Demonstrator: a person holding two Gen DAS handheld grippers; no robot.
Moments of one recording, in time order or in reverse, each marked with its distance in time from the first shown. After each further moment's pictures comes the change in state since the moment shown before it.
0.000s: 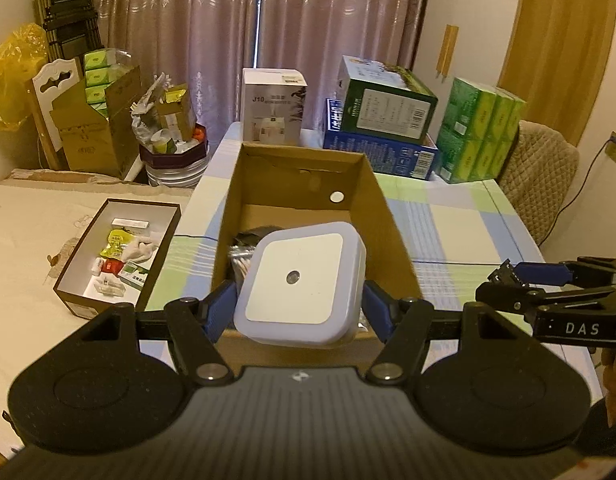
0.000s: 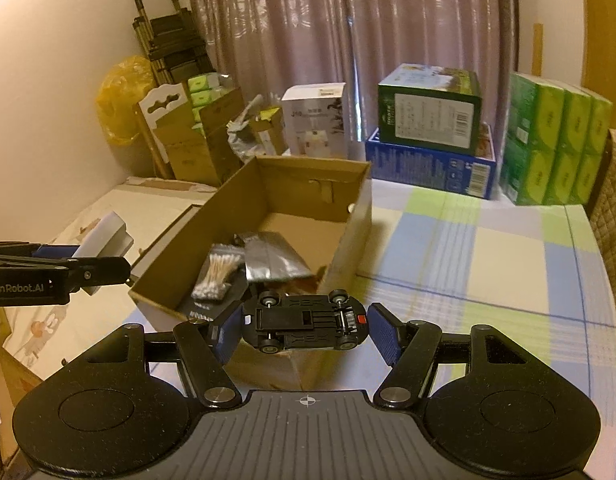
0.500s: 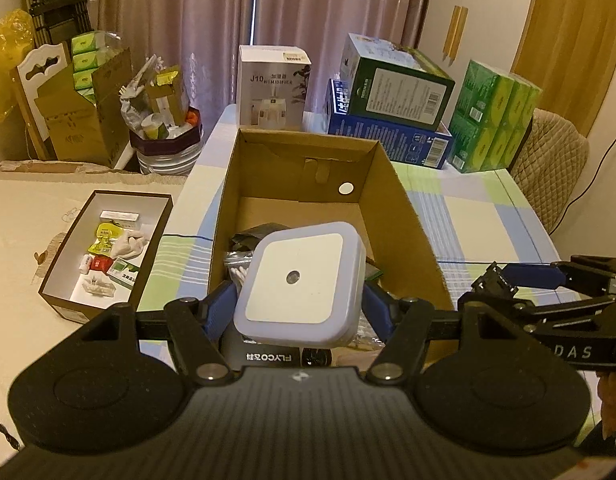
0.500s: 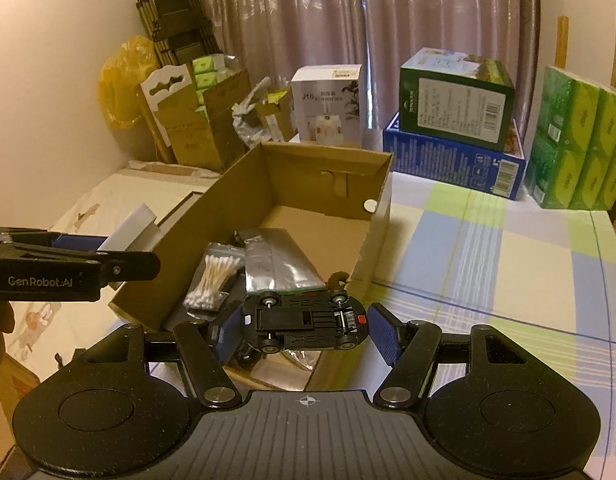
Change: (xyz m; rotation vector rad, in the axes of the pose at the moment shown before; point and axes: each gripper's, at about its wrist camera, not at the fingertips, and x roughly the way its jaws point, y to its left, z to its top) left arm 0.065 0.015 0.017 0.005 0.062 -0.018; right arm 0.061 0.003 0.014 -0.022 0.054 0.014
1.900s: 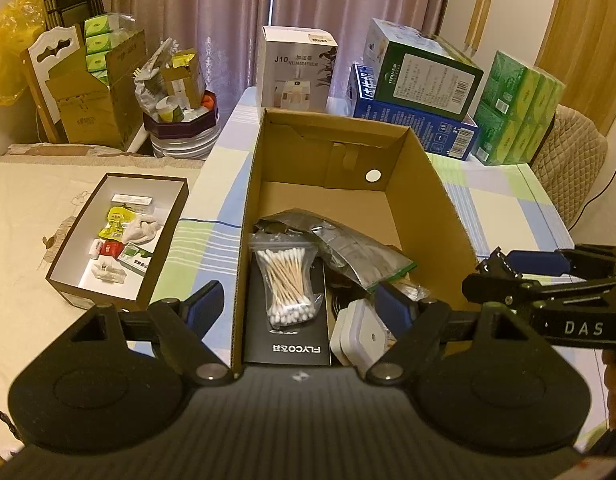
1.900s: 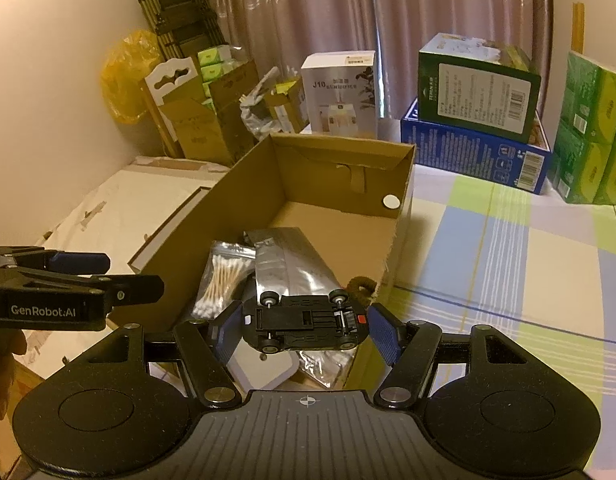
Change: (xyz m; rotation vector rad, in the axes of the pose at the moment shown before) left arm 0.019 0.020 -0.003 -0.028 0.037 0.039; right arm 0.028 0.005 0.011 0.017 0.019 0.041
